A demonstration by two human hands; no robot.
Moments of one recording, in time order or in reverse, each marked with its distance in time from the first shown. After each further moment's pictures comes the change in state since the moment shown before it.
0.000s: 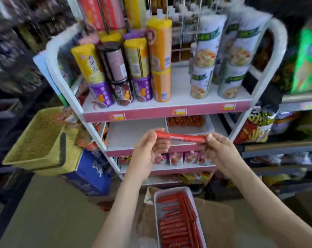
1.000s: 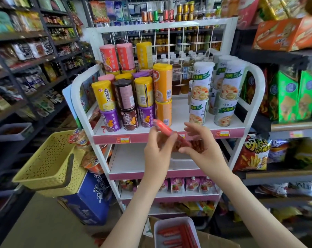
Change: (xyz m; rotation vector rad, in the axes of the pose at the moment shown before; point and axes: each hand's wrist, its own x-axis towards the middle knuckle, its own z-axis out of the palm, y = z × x) left_hand -0.015 0.049 0.069 0.430 0.108 0.555; right_hand -0.027 -0.068 0.061 -0.639 -0.075 -0.760
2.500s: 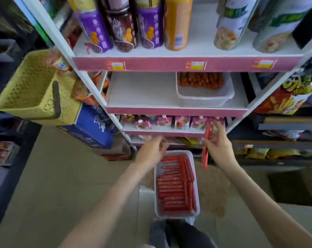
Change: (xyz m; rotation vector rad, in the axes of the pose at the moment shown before) left_hand -0.092 -0.173 -0.055 0.902 -0.563 -0.595; right_hand -0.111 0.144 0.027 -0.099 -0.123 0.807
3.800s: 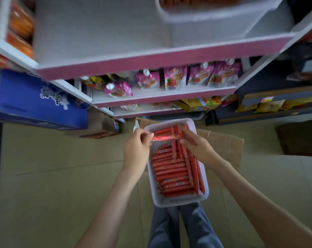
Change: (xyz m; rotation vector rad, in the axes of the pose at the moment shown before) left_hand 0.052 -0.103 0.135 -0.224 0.158 -0.238; right_hand 0.043 0.216 0.115 -0.030 -0.434 0.235
